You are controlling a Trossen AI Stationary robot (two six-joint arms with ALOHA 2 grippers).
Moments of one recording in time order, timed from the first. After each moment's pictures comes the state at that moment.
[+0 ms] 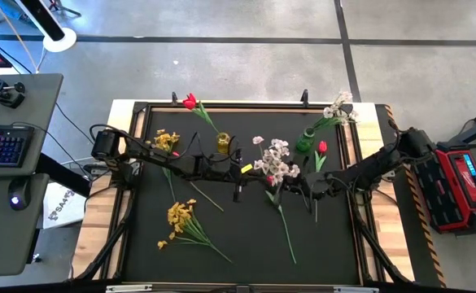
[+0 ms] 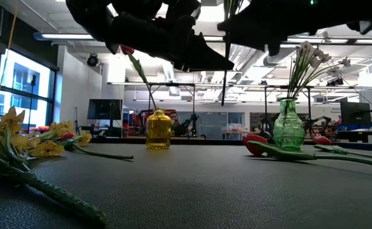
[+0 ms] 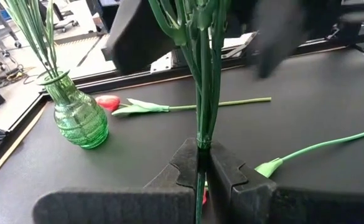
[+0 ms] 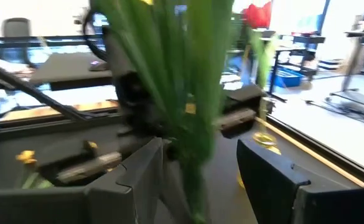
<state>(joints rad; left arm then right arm) -0.05 1.80 0.96 0.54 -0.09 0.19 0.33 1.42 0.56 0.79 0.65 0.04</state>
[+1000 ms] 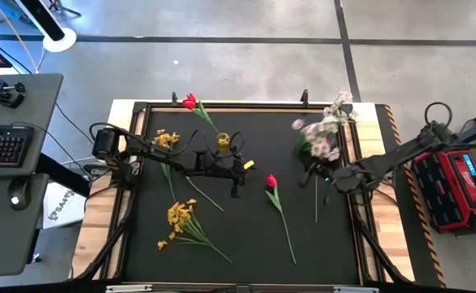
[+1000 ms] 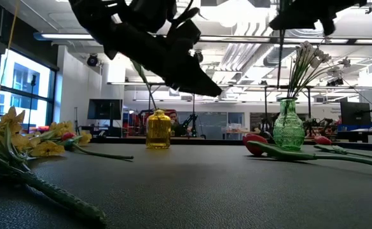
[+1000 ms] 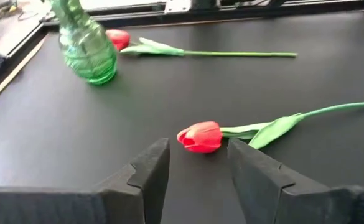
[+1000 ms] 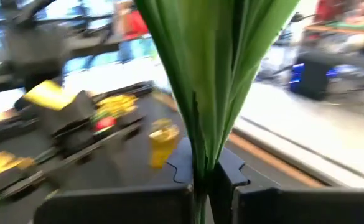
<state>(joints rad) -0.01 1.80 0.96 0.36 -0.10 0.07 0.43 0.91 0.62 -0.06 1.12 0.33</state>
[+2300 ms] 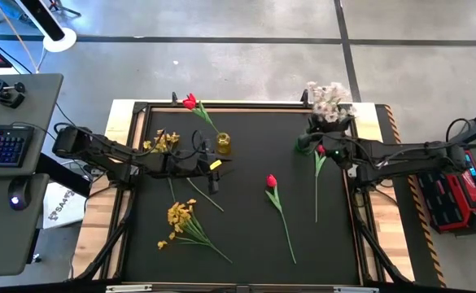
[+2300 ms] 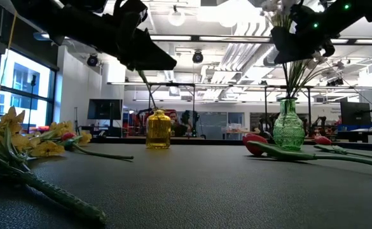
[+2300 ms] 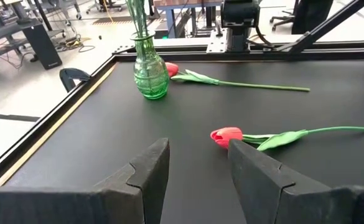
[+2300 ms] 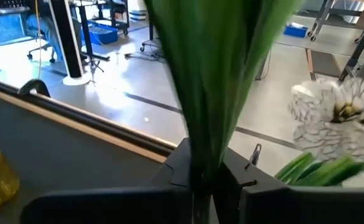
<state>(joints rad) -0.07 1.41 0.61 0.50 -0.31 0.03 -0.09 0.86 0.59 -0.19 1.01 0.33</state>
